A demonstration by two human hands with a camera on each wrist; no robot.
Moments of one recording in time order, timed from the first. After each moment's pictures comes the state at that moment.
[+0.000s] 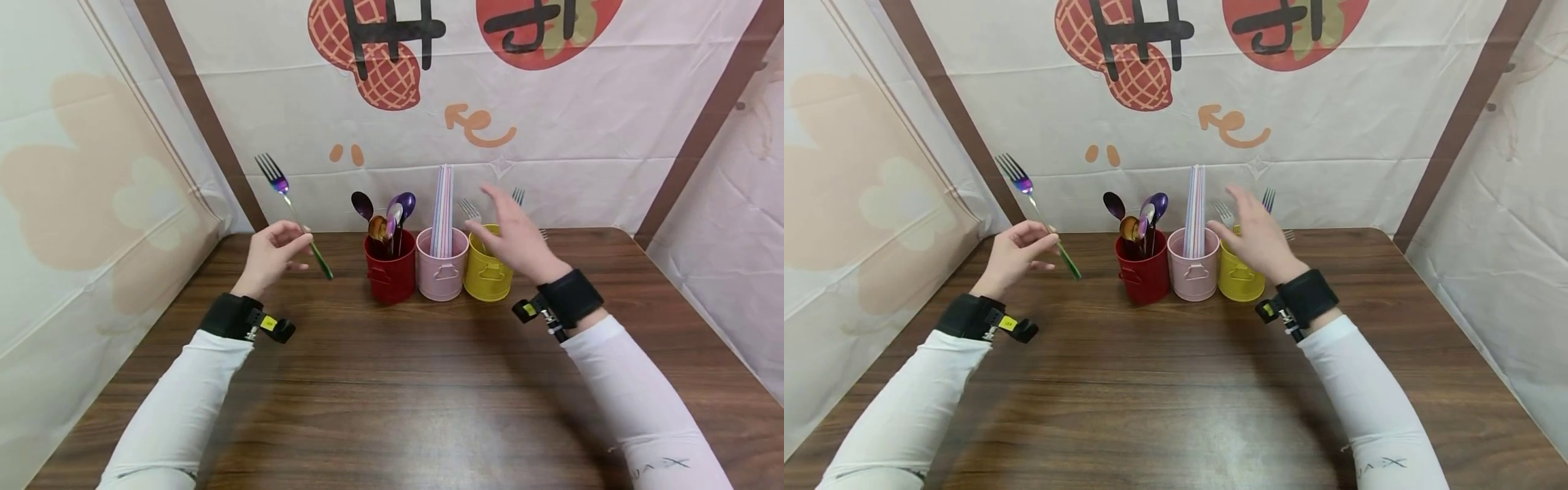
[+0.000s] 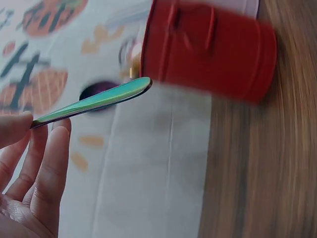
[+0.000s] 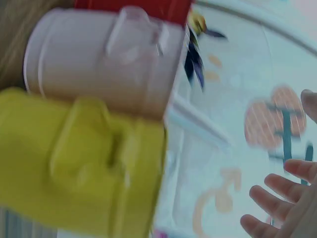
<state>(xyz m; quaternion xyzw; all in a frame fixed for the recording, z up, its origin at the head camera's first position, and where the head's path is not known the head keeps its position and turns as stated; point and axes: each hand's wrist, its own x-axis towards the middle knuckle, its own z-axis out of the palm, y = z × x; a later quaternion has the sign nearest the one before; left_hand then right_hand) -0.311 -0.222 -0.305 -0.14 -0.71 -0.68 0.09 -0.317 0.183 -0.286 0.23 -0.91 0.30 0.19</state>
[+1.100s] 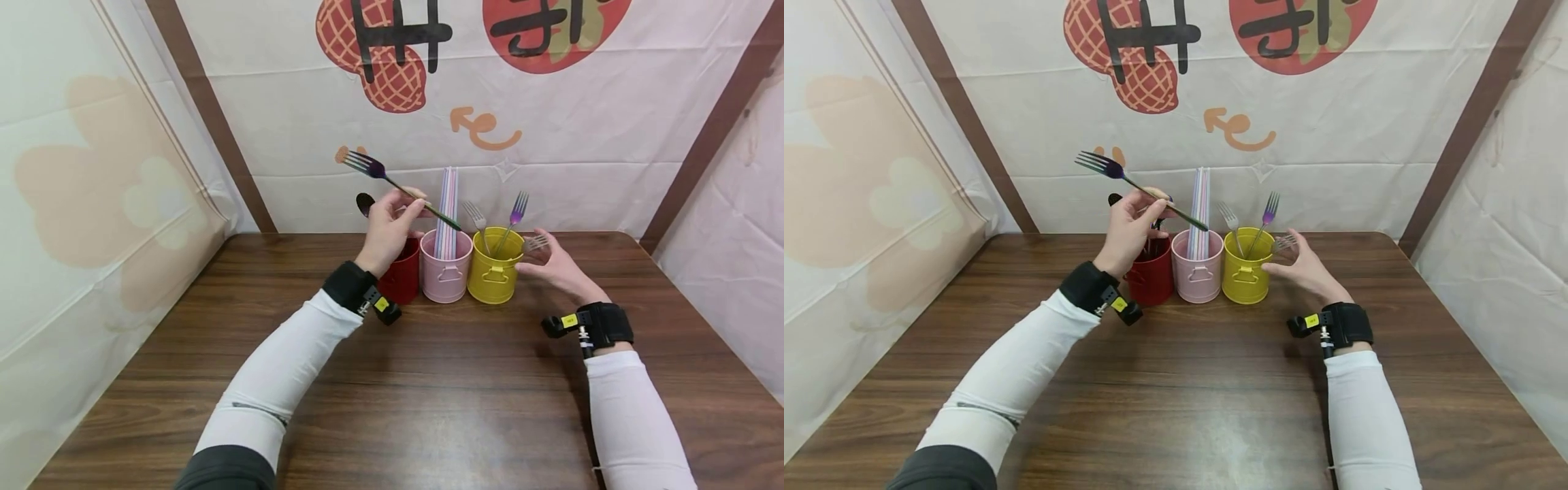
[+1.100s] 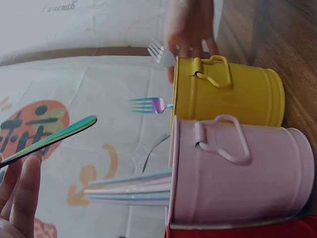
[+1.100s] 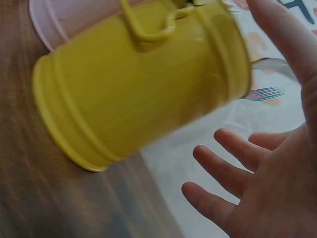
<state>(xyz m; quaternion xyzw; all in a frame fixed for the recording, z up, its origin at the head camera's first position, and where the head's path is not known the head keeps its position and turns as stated) -0.324 -0.051 -0.275 -0.23 -0.68 -0.68 0.13 -0.326 0.265 -0.357 0.13 -0.82 0.56 -0.02</state>
